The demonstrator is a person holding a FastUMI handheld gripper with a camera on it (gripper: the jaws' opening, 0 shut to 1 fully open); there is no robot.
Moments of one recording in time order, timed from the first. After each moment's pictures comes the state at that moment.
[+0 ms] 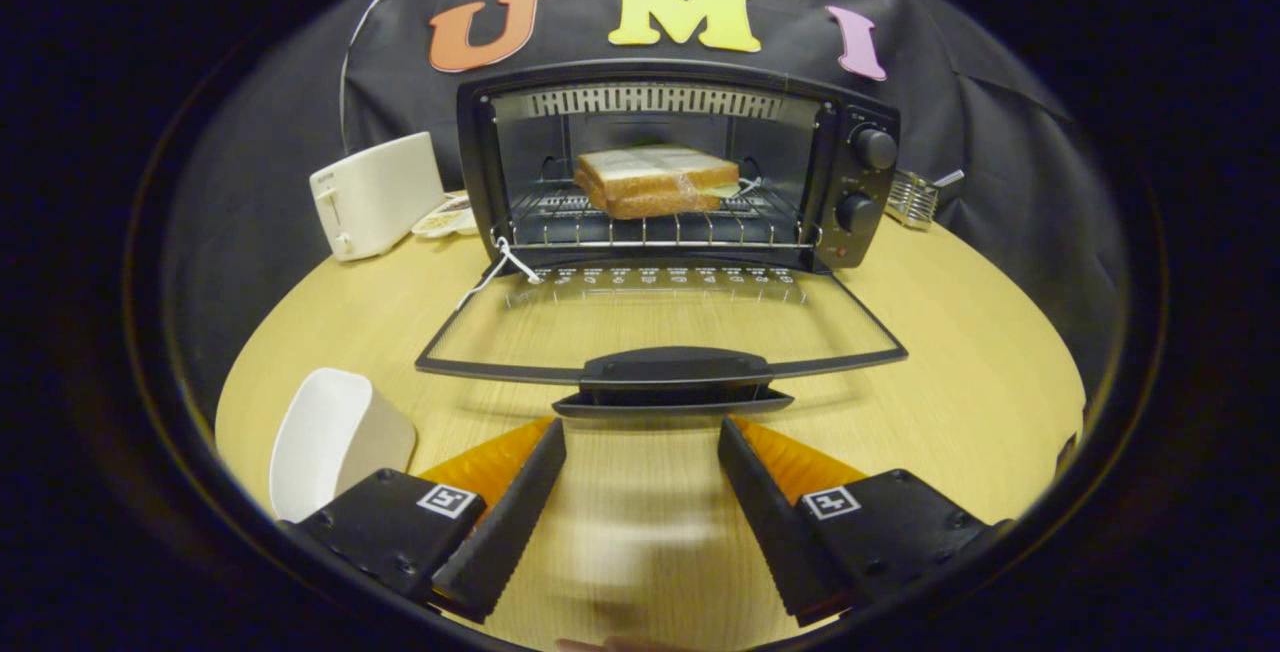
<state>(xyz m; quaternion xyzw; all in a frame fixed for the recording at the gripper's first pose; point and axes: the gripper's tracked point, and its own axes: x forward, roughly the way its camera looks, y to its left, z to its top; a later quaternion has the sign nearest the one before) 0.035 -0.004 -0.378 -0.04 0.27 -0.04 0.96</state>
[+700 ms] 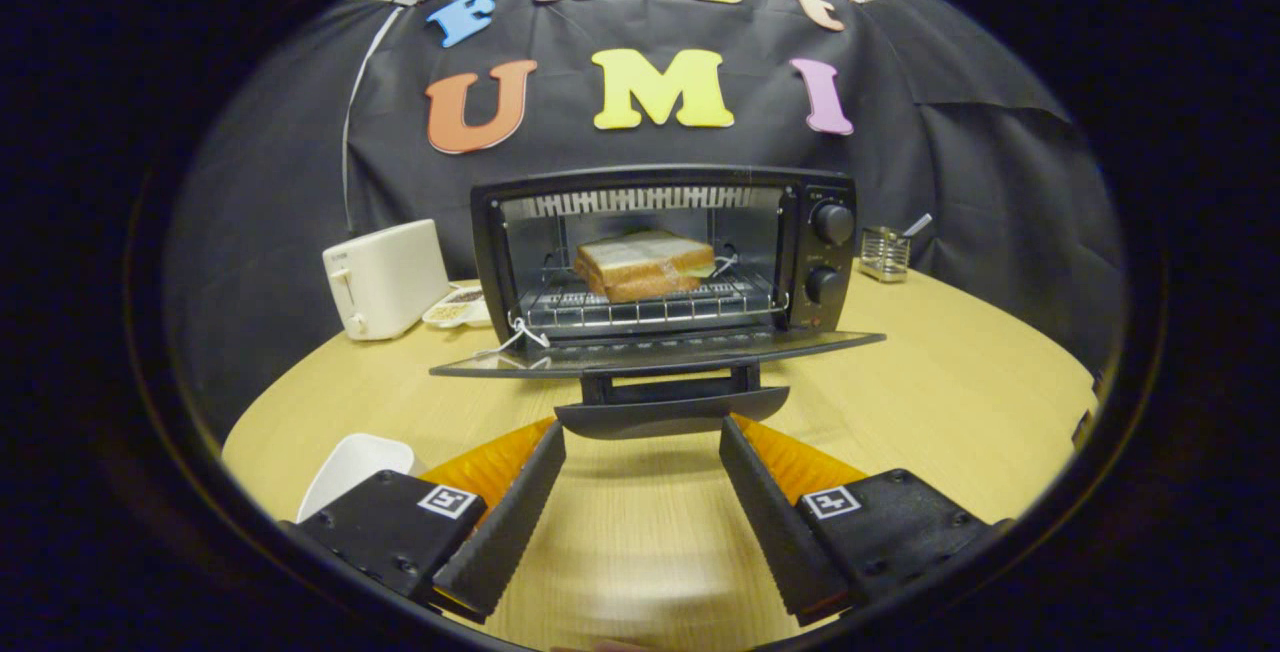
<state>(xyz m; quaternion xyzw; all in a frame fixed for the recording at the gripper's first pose) 0.041 0.006 -0.326 -0.03 0.11 -0.04 0.99</state>
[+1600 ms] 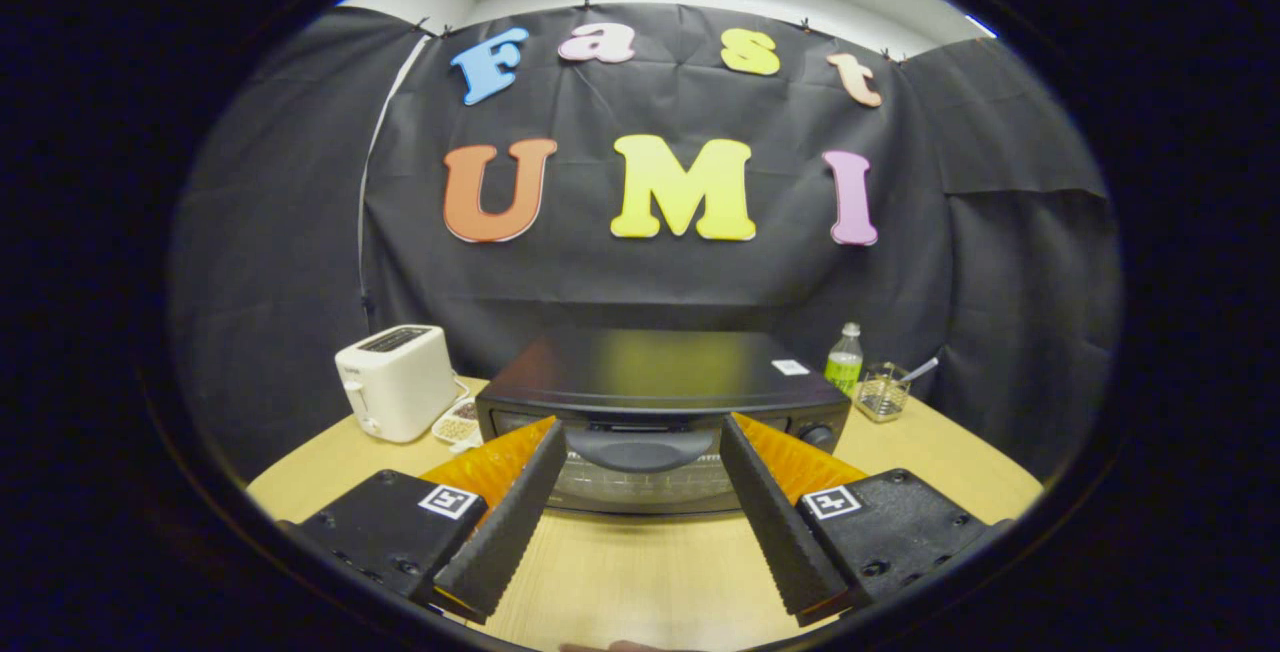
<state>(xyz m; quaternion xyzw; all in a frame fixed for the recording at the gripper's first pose) 0.062 0.005 -0.125 -0.07 0.02 -0.02 1.00</state>
